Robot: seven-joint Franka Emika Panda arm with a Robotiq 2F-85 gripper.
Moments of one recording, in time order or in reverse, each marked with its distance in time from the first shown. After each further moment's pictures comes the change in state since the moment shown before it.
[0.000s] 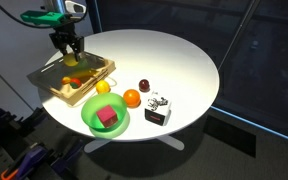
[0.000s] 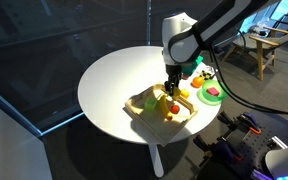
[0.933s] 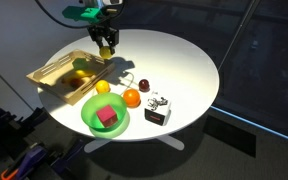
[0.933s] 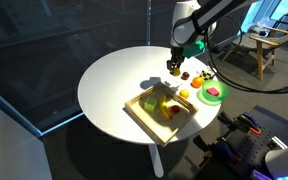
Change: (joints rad) arm -0.119 0.093 -0.084 0.182 0.000 0.084 0.000
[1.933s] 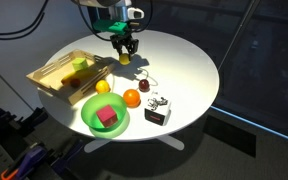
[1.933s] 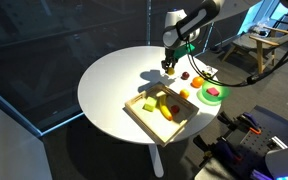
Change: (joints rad) arm -0.047 0.308 -0.011 0.368 0.002 -0.090 0.000
